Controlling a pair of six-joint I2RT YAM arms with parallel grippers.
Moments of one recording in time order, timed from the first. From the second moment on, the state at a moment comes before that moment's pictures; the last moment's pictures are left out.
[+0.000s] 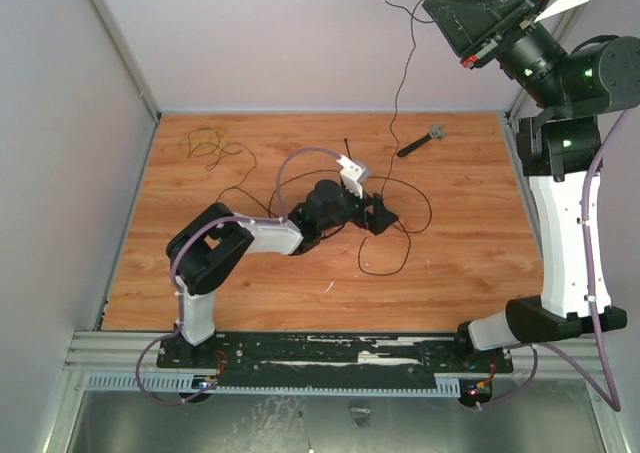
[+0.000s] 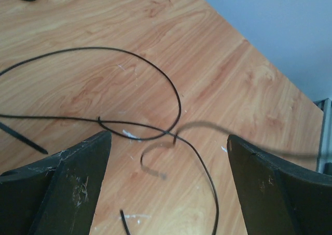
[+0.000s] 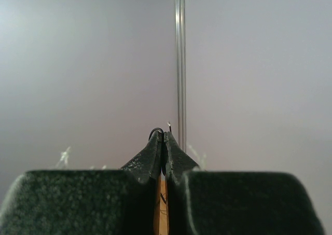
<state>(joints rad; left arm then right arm) -0.82 1.89 0.99 0.73 0.19 -0.37 0.20 1.44 2.08 0.09 -0.70 0.56</state>
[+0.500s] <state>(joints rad) -0.83 1.89 1.02 0.68 0.10 -0.30 0.20 1.36 2.02 0.02 -0.60 0.48</state>
